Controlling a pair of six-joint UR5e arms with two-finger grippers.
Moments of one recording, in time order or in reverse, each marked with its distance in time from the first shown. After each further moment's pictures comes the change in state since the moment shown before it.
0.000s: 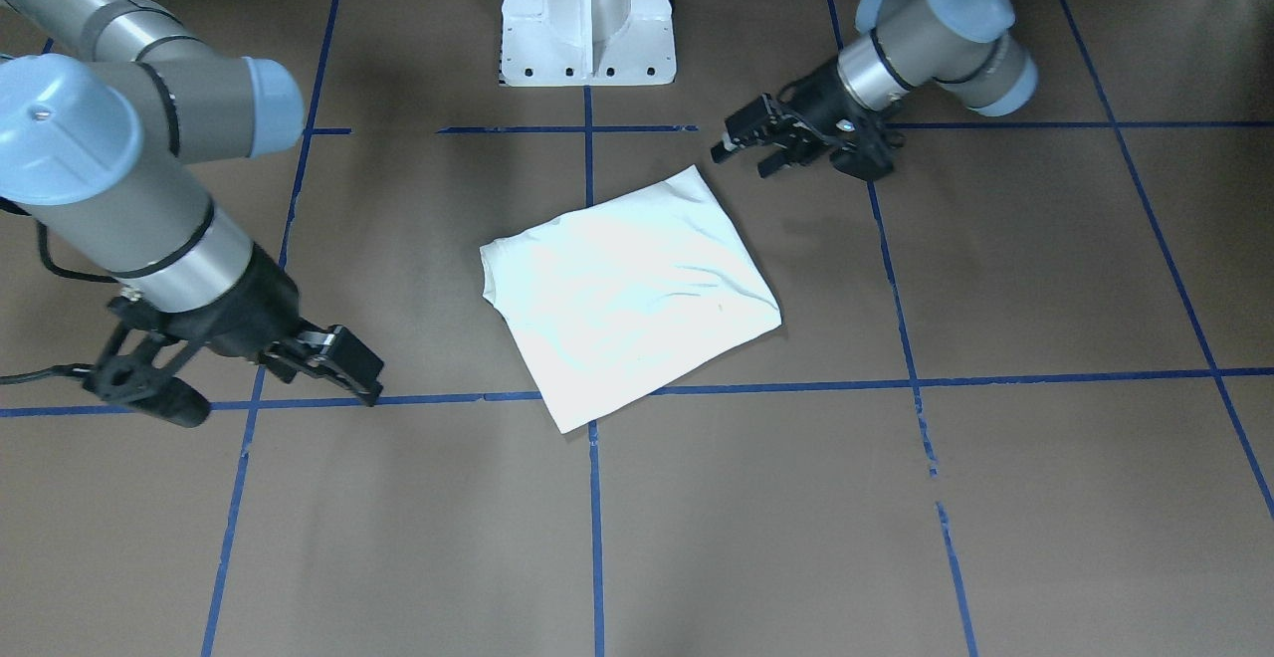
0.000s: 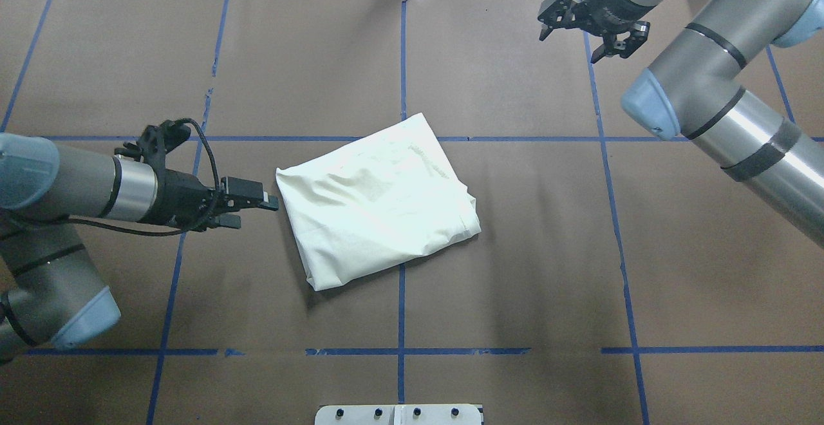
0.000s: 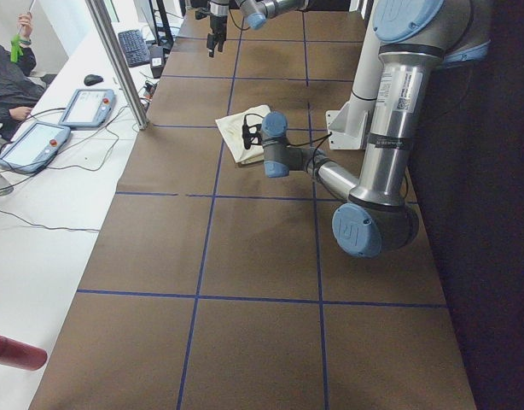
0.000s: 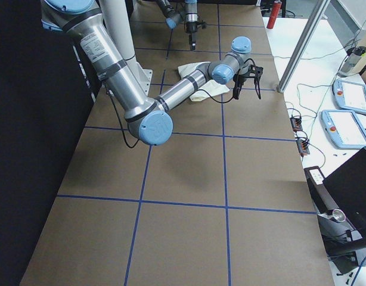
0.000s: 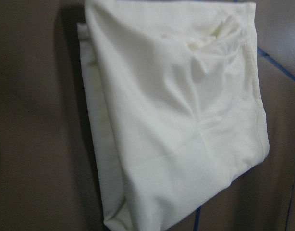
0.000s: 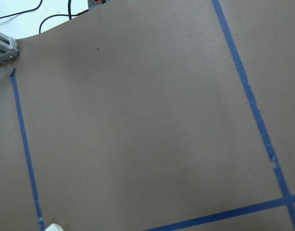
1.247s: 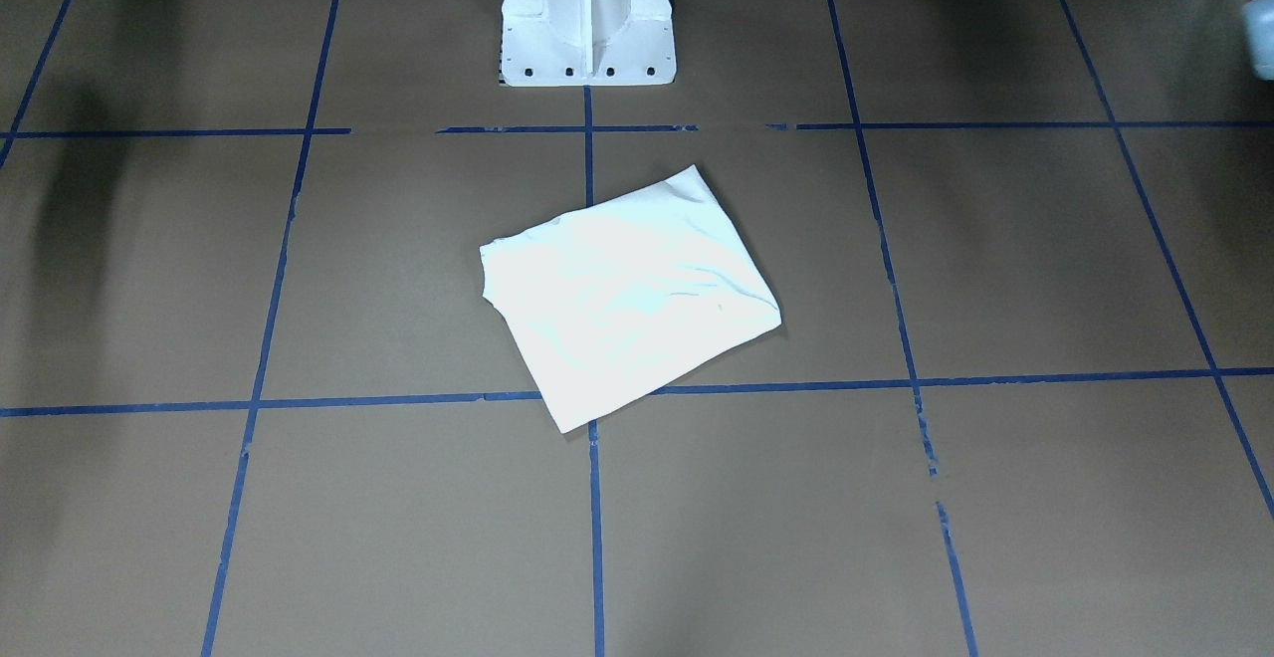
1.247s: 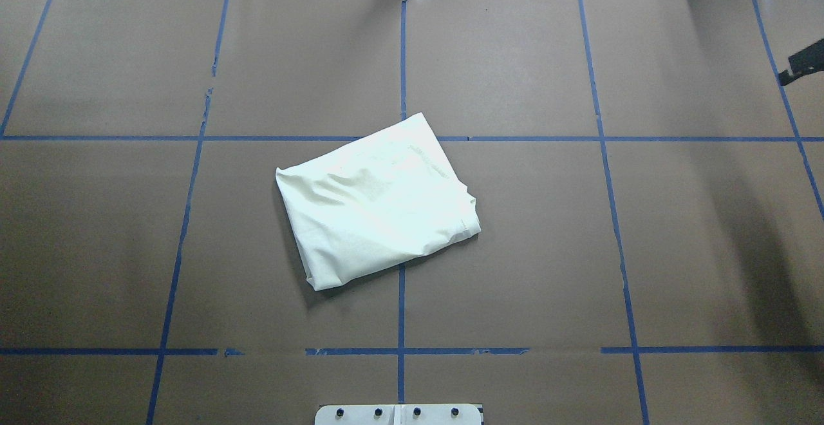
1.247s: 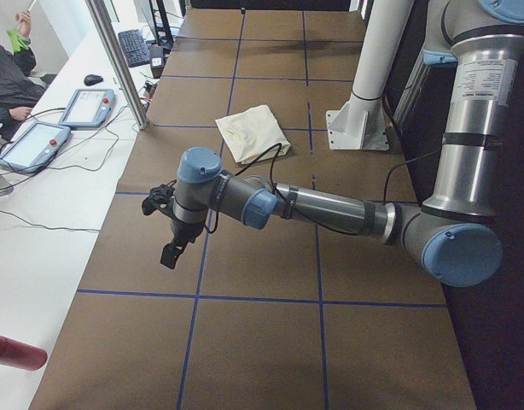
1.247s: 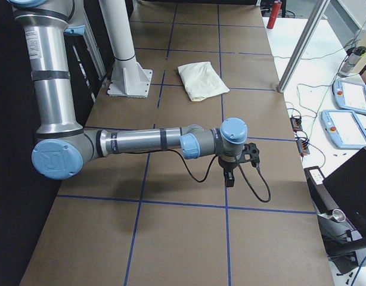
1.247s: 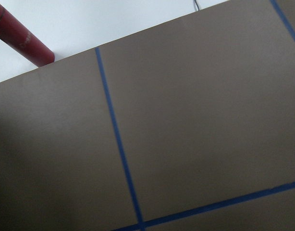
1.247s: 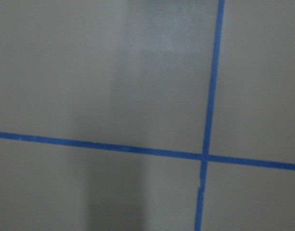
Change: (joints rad) left arm -0.860 0.122 0.101 0.750 -0.089 1.676; right arm 0.466 -0.487 0.007 -0.121 0.186 -1.071
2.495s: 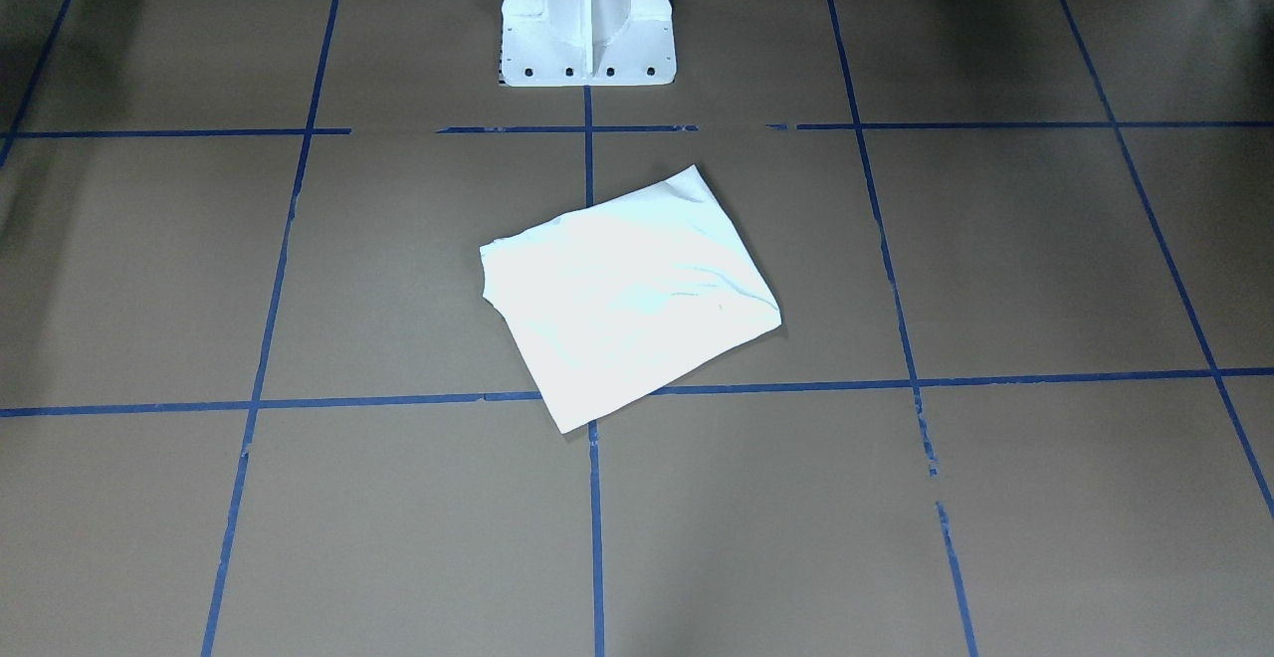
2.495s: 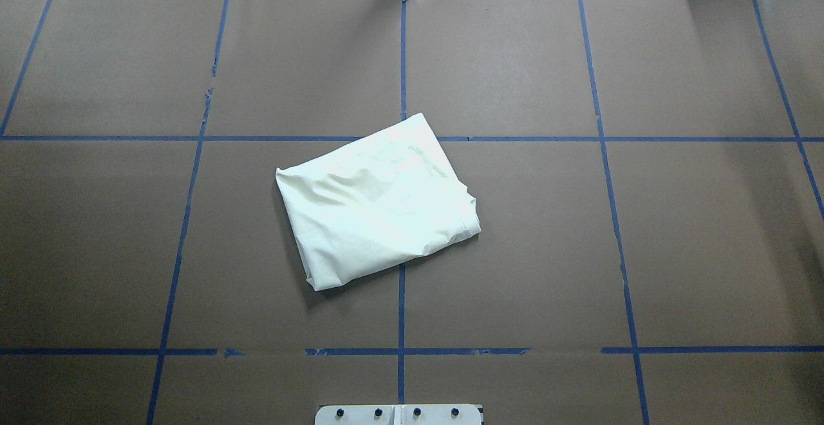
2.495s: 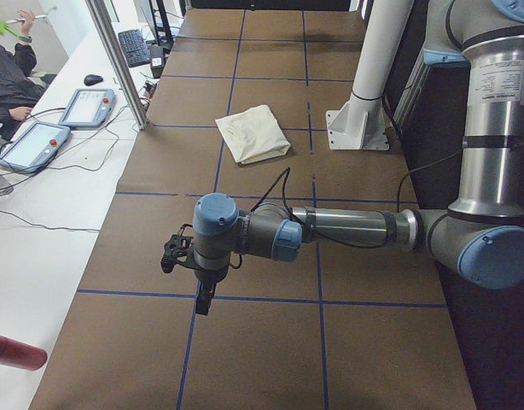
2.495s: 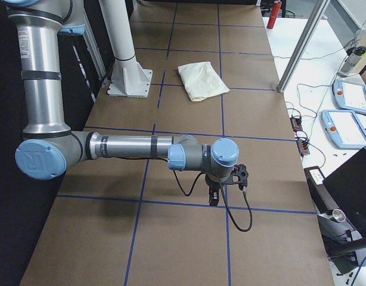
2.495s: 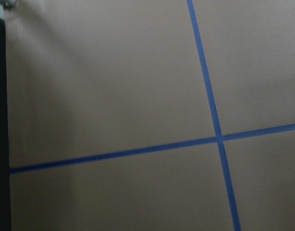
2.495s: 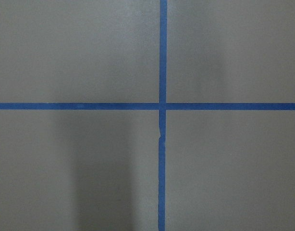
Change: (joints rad) left arm -0.053 0.079 0.010 0.120 -0.053 -0.140; right arm 0.042 -0.045 -0.020 -0.090 0.011 -0.052
